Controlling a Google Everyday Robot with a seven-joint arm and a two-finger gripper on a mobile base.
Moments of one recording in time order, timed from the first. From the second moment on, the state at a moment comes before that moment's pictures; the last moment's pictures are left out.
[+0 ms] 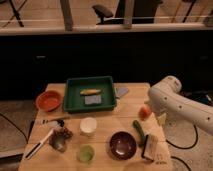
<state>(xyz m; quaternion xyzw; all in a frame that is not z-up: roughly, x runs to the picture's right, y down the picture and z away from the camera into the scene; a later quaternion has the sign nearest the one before) 0.271 0.138 0.775 -0.25 0.00 -0.21 0.94</state>
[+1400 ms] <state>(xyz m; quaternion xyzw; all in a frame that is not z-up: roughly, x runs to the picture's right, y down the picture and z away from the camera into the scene) 0.262 0.143 0.816 -0.24 -0.05 -0.27 0.93</state>
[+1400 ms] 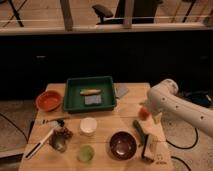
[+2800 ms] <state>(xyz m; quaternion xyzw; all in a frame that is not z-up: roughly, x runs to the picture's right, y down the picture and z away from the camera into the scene) 0.279 0.143 0.845 -0.23 -0.10 -0.29 0.92</state>
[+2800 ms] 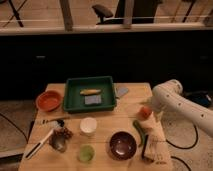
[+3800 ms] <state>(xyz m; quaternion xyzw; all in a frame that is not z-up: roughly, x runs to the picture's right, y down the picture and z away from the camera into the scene) 0.285 0.143 0.854 -0.21 -0.11 -0.32 0.91</state>
